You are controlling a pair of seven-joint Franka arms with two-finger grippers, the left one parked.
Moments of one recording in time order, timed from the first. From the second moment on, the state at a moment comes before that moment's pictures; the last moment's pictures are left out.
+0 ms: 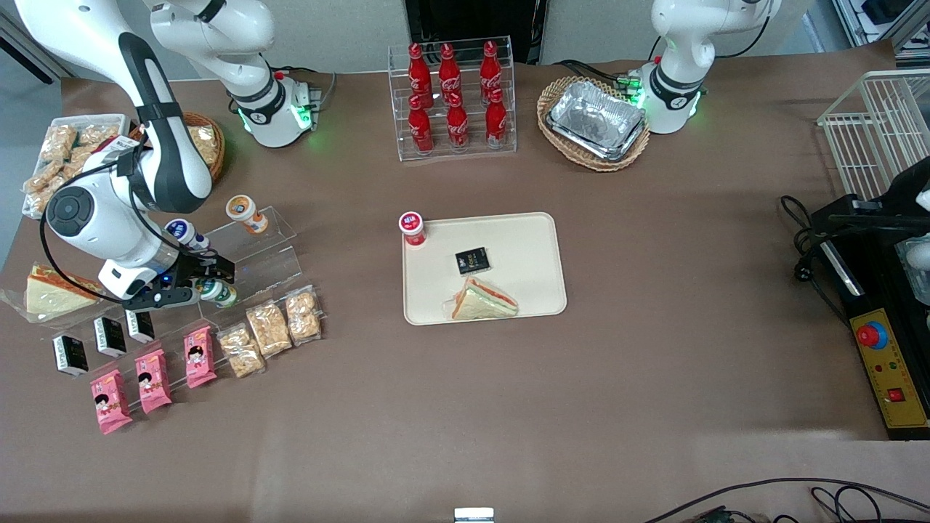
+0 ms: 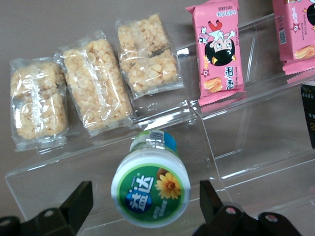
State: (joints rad) arm -0.05 0.08 -0.01 -2.28 0.02 2.33 -0.18
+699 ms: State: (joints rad) arm -0.04 0.08 0.00 -2.28 0.02 2.35 -0.18
